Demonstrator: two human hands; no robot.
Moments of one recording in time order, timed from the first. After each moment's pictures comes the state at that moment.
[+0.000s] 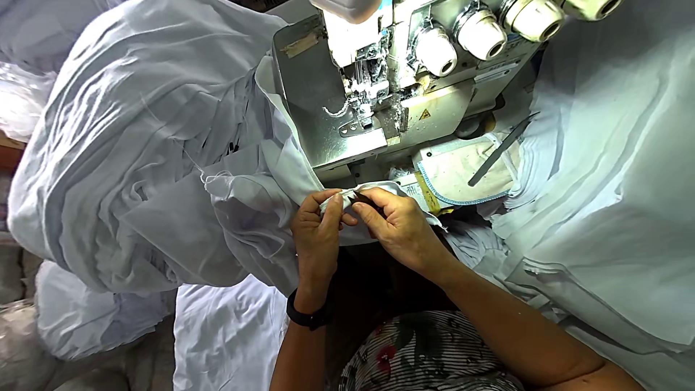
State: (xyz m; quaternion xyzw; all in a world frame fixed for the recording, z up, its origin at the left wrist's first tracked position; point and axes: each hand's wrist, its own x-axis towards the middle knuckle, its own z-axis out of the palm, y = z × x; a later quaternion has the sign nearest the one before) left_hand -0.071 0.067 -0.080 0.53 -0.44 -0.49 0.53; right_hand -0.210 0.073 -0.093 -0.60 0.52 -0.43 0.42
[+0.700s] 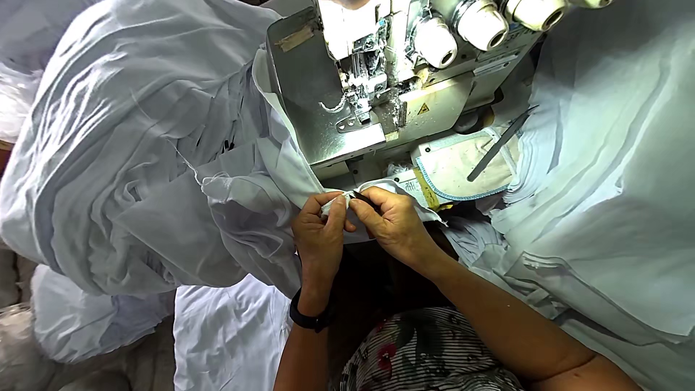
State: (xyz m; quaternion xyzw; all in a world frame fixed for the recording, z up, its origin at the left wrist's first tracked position) left_hand -0.074 0.073 -0.084 0.56 -0.46 -0.46 0.51; right_hand -0.203 0.074 -0.106 -0.55 0.48 -0.49 0.47
